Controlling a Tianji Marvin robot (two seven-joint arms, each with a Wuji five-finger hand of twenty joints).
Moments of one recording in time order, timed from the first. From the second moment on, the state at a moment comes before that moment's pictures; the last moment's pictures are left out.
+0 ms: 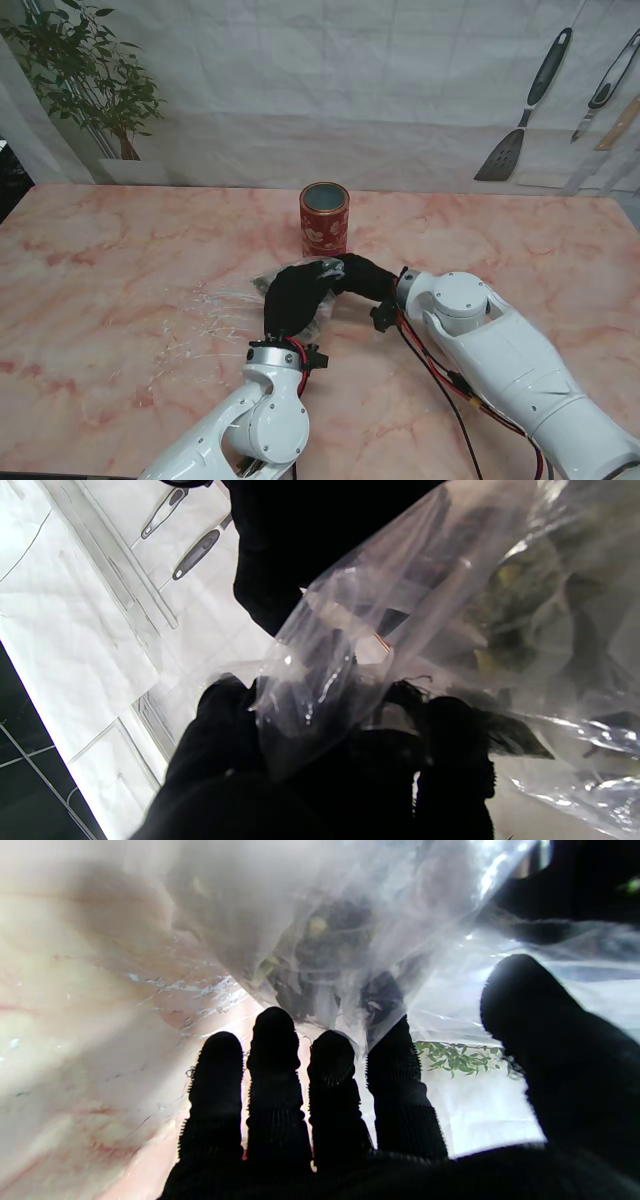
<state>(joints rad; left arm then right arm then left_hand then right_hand) 1.56 -1.32 -0.81 -1.65 0.53 0.16 0.73 -1.16 -1.17 0.95 -1.20 0.42 -0.02 0.55 1.00 -0.04 0.01 -0.05 1.03 0.10 1.46 1.07 1.11 0.12 1.18 0.88 1.24 0.15 1.48 0.78 0.65 0.29 1.59 0.69 0.33 -0.60 0.95 -0.17 0.74 0.02 0.65 0.21 0.46 0.13 1.26 1.17 0.43 0.16 1.15 0.89 0.07 0.19 1.21 0.66</state>
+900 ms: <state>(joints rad) 1.56 -1.34 -0.79 -1.62 0.46 0.07 0.78 -1.17 -1.19 0.92 -1.20 0.42 0.00 0.51 1.00 -0.04 0.01 -0.05 1.02 0.10 1.44 1.07 1.09 0.12 1.16 0.81 1.24 0.15 1.31 0.63 0.65 0.27 1.59 0.66 0.37 -0.62 0.97 -0.17 0.82 0.01 0.70 0.24 0.50 0.12 1.27 1.17 0.45 0.16 1.16 0.89 0.10 0.20 1.23 0.66</state>
